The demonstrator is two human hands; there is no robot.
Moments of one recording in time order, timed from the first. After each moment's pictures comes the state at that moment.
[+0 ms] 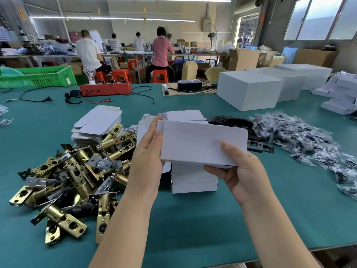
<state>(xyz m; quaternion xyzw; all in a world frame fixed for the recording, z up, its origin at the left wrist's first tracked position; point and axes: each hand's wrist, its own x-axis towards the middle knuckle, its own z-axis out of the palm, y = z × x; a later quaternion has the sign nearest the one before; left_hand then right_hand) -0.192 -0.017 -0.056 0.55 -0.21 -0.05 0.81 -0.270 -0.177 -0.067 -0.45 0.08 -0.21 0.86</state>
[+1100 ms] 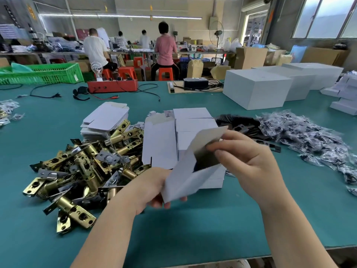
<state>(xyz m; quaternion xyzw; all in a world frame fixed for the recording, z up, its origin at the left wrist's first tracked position) -0.198 0.016 -0.068 0.79 -0.16 -0.34 0.49 -0.292 -0.159 -0.043 -0.76 -0.09 -0.33 0.56</state>
